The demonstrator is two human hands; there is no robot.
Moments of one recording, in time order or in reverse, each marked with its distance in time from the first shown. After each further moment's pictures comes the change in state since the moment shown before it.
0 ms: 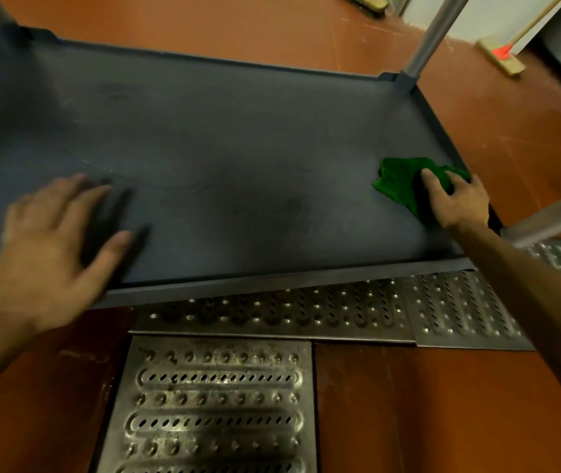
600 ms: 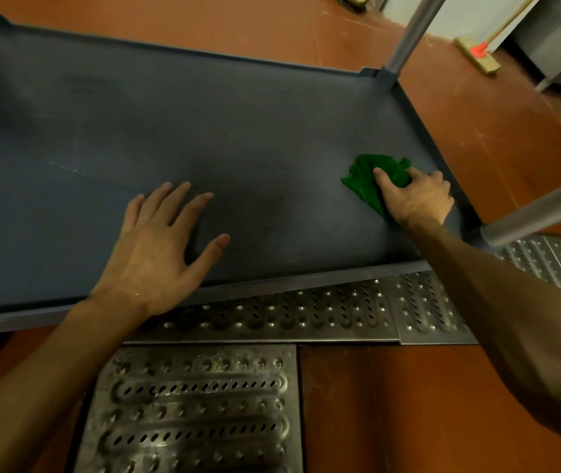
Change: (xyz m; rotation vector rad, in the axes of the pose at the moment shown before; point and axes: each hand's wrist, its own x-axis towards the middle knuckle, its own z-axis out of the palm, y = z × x) left_hand 0.011 0.118 0.011 -0.111 -0.058 0.260; right_hand -0.008 -0.041 0.023 -0.218 0.137 0.003
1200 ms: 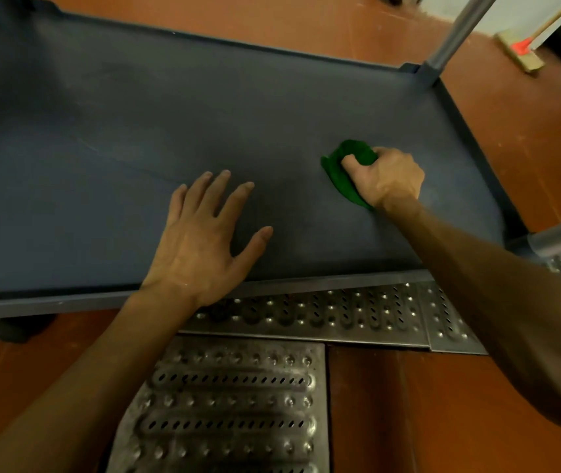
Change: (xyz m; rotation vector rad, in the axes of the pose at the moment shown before) left_hand -0.001 0.000 -0.002 -0.028 0.015 -0.058; right_hand -0.022 -0.108 0.021 0.094 -0.024 -0.285
